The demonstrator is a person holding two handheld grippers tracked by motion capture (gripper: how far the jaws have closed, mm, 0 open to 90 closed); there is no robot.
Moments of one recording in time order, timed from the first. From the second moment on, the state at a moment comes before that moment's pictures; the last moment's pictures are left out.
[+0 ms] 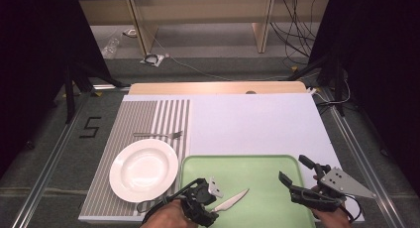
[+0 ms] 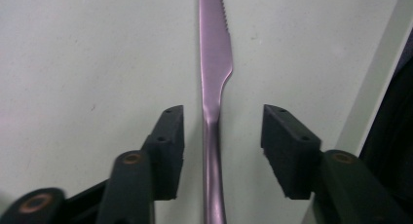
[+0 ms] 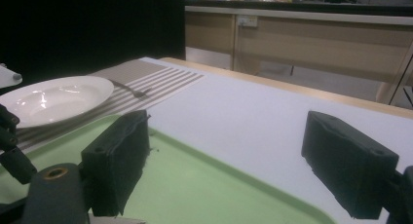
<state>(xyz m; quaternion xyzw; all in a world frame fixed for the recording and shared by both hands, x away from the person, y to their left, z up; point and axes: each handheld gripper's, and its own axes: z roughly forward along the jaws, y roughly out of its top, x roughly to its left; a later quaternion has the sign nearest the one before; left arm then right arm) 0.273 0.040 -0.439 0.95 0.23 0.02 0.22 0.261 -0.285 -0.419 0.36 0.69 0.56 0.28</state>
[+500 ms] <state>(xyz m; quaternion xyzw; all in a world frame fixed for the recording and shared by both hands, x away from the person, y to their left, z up) 0.265 0.021 -0.453 0.95 0.19 0.04 0.24 0.261 -0.285 -0.419 0.36 0.69 0.56 0.28</state>
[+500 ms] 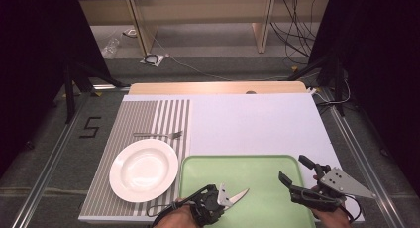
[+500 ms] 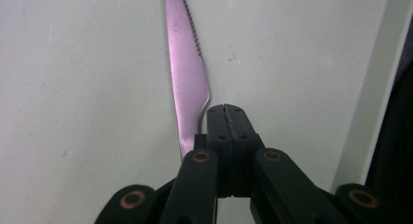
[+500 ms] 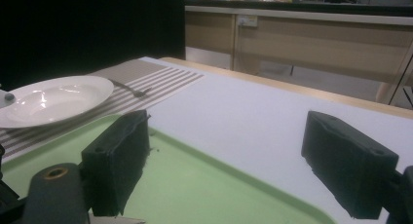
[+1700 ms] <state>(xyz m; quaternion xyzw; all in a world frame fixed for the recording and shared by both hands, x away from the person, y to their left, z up) 0.285 0.041 -0.462 0.95 0.24 0.06 0.20 0.262 -0.285 -0.419 0.36 0.69 0.56 0.28</state>
